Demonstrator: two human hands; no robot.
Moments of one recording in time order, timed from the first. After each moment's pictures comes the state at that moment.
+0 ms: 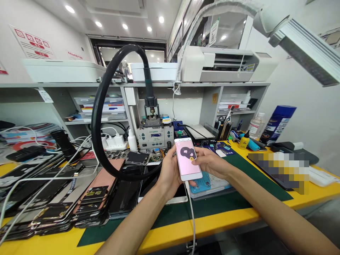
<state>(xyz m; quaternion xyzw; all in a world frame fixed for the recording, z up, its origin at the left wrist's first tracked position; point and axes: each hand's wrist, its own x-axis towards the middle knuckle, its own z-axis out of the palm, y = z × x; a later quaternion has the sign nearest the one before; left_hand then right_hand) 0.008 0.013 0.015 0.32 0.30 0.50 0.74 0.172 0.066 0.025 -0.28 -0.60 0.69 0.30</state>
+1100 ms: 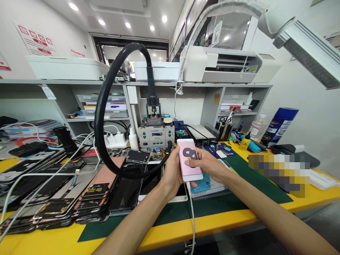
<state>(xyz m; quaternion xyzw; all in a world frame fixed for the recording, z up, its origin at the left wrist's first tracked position) 0.015 0.013 0.011 0.35 0.30 0.51 0.72 0.161 0.063 0.011 -0.33 -0.62 0.63 0.34</state>
